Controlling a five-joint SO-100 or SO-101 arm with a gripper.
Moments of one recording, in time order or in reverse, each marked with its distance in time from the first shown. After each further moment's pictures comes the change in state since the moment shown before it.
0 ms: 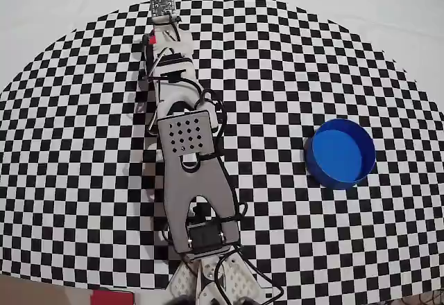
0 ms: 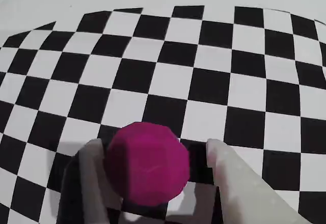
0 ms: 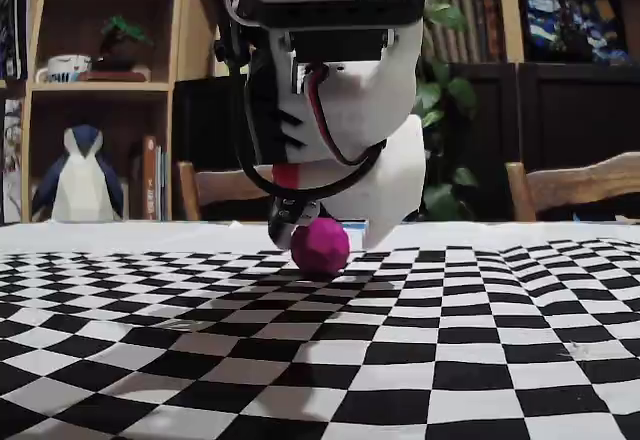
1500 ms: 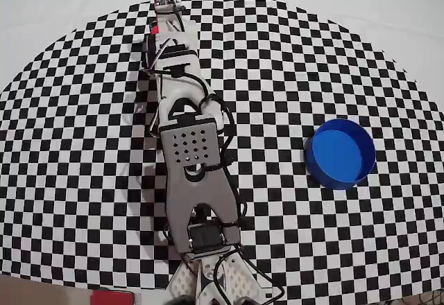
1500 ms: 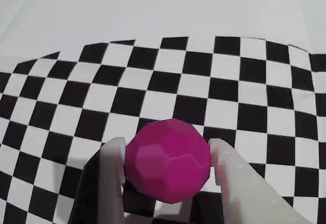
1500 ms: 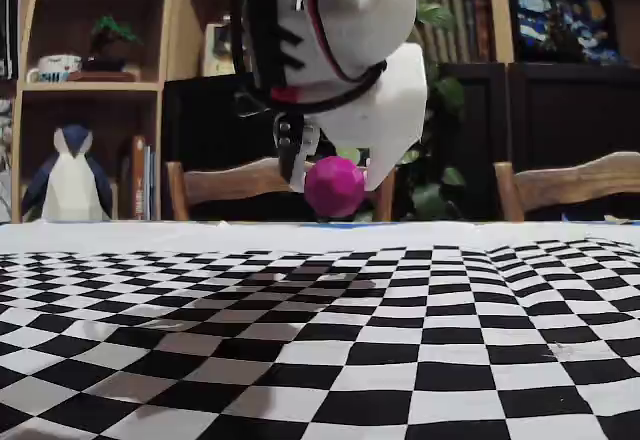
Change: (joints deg) arm 1.2 14.2 10.5 1.4 0.0
